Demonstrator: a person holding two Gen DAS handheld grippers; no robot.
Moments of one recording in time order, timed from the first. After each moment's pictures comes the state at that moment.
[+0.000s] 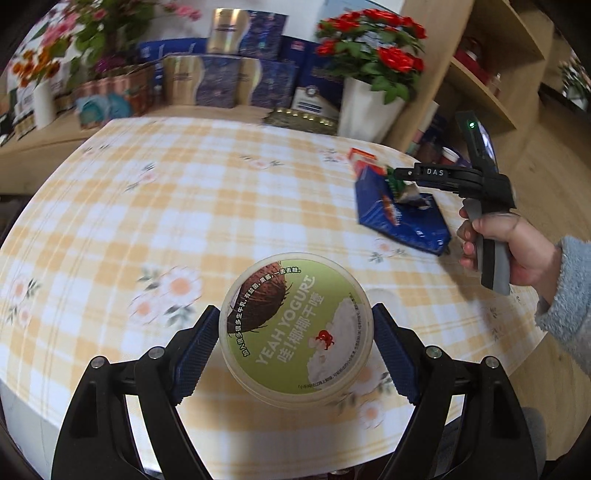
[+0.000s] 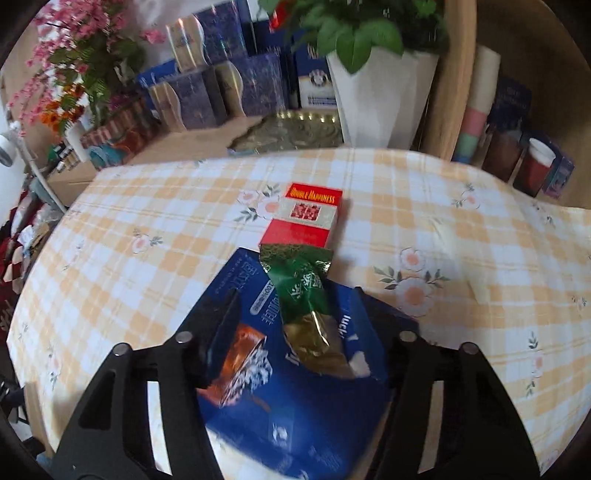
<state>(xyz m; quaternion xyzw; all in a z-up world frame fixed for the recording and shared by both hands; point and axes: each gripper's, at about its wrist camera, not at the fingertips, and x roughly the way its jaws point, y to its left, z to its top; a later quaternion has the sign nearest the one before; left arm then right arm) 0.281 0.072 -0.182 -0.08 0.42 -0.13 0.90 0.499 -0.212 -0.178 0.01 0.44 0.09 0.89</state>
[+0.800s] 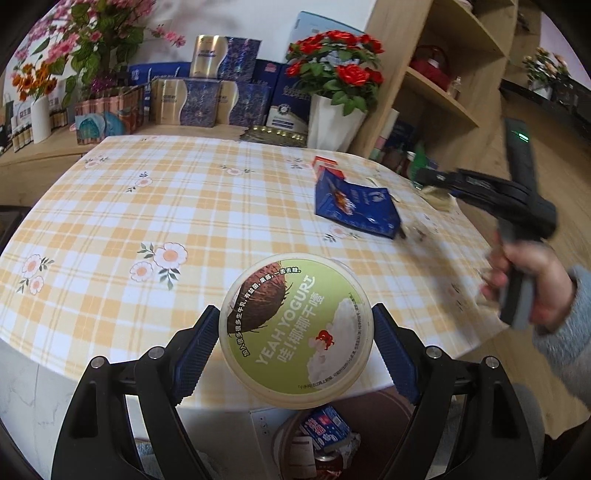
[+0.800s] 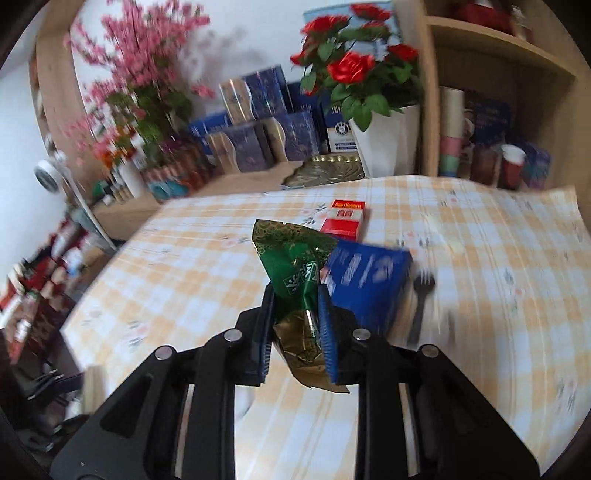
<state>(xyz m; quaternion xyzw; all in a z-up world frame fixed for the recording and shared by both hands) 0.196 0.056 -0.161 -0.07 0.37 -0.17 0.91 0.311 -0.234 -0.109 0.08 0.33 0.16 0.93</state>
